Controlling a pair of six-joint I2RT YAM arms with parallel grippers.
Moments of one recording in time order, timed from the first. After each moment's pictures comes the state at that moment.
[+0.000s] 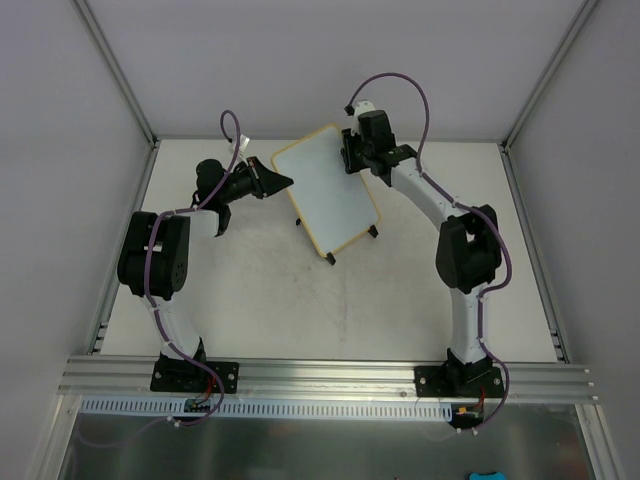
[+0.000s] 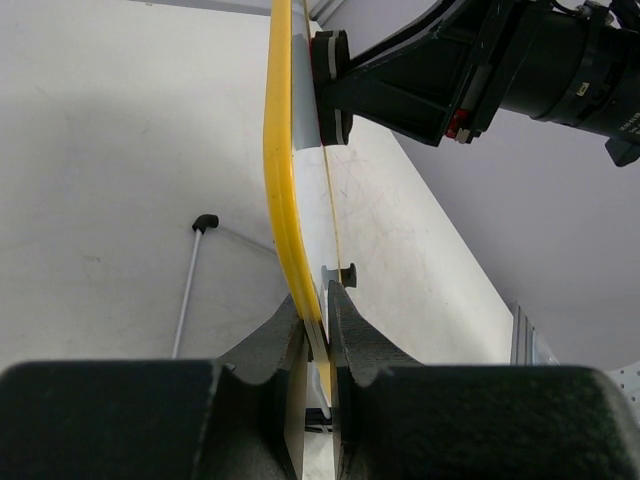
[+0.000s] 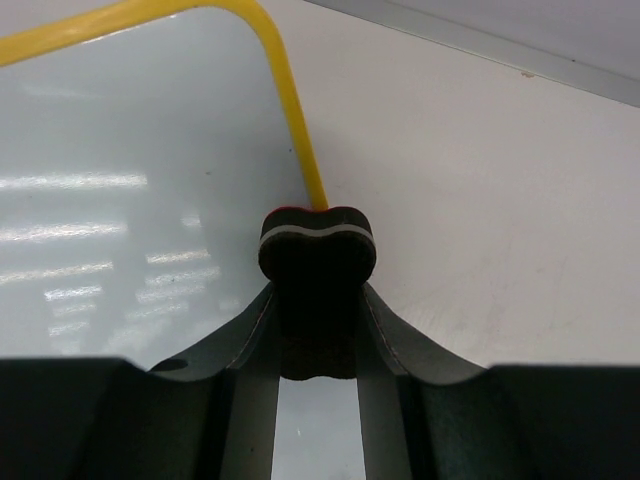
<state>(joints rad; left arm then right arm) -0.13 1.88 0.99 0.87 0.85 -0.74 0.47 2.09 1.85 -0.34 0.05 0.08</state>
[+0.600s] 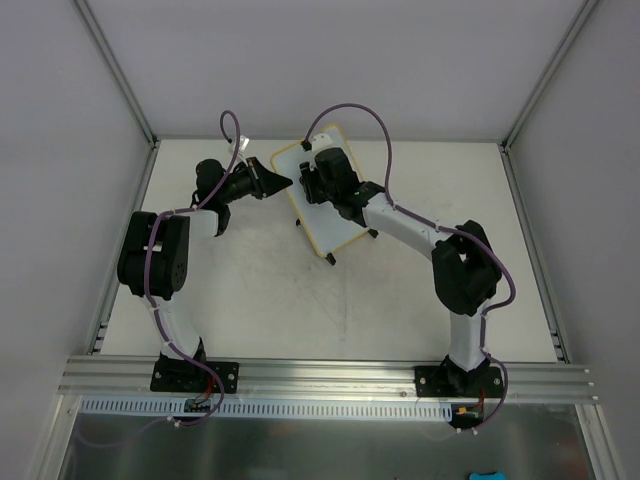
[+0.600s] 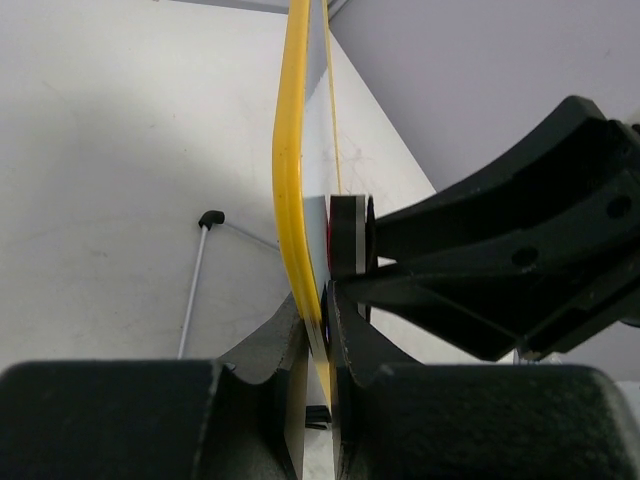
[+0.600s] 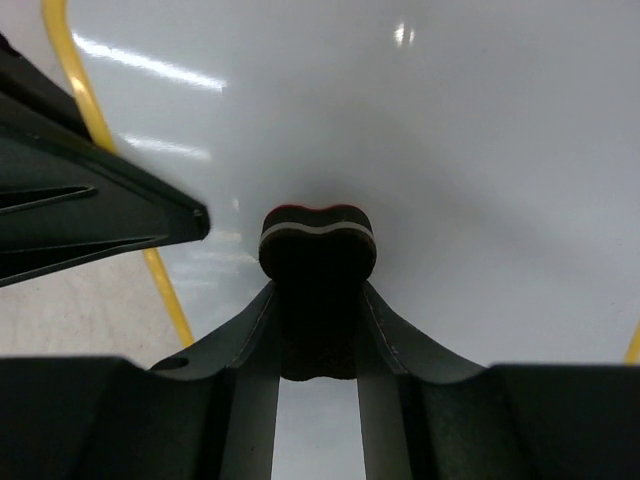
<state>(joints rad) -0.13 1.88 0.99 0.86 0.85 -0.74 0.73 1.96 1.58 -0.13 0.16 0.12</state>
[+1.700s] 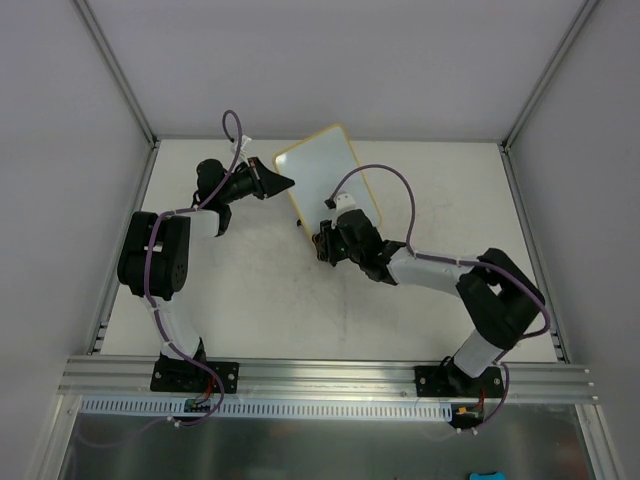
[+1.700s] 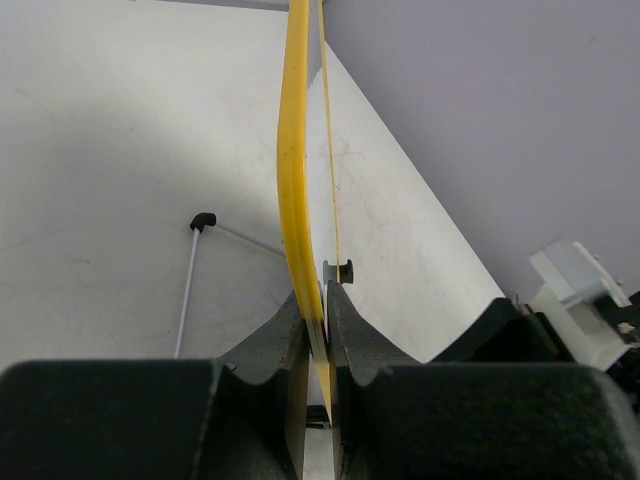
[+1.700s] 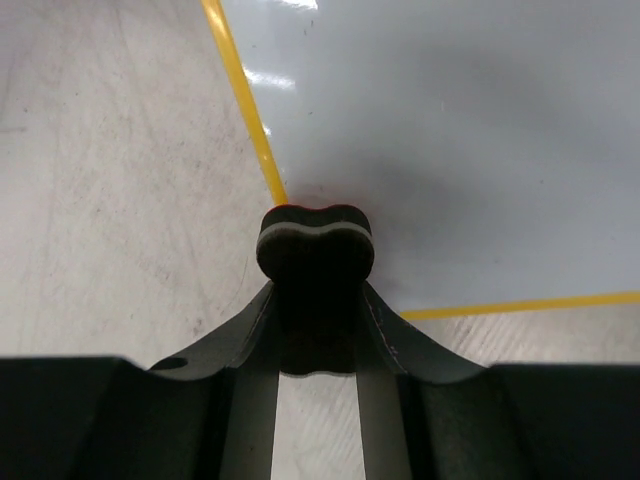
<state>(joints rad) -0.13 1.88 0.99 0.87 0.87 -0.73 0.82 1.69 0.91 0.22 0.10 0.35</state>
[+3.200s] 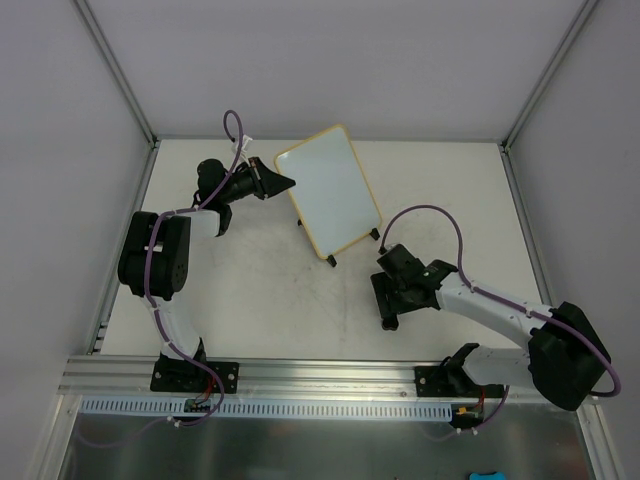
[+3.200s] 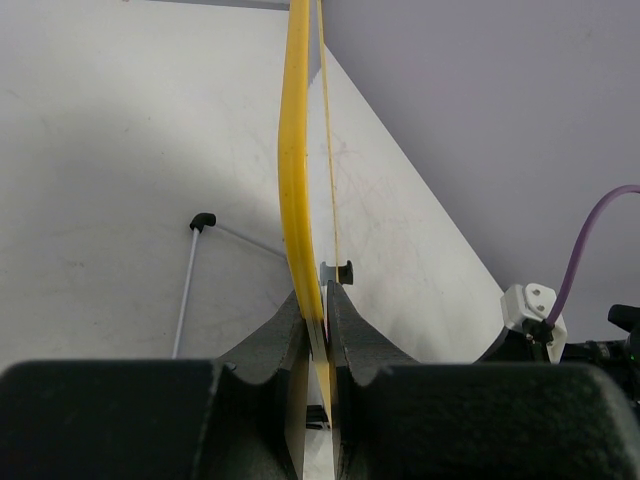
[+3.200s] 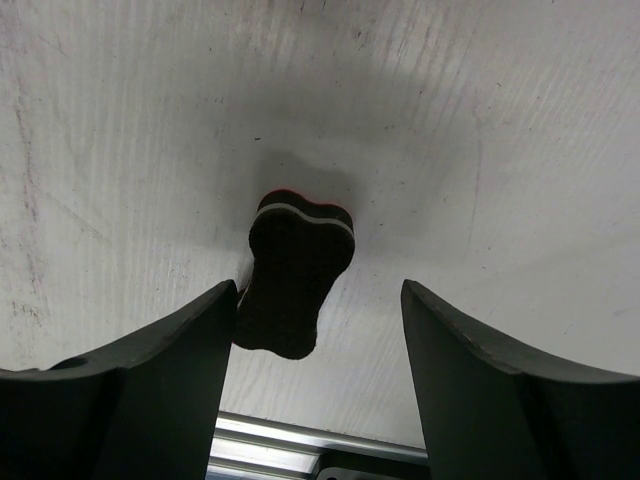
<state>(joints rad) -0.14 1.88 0.99 0.88 0.88 -0.73 0.76 1.23 0.66 -0.67 0.15 0.44</state>
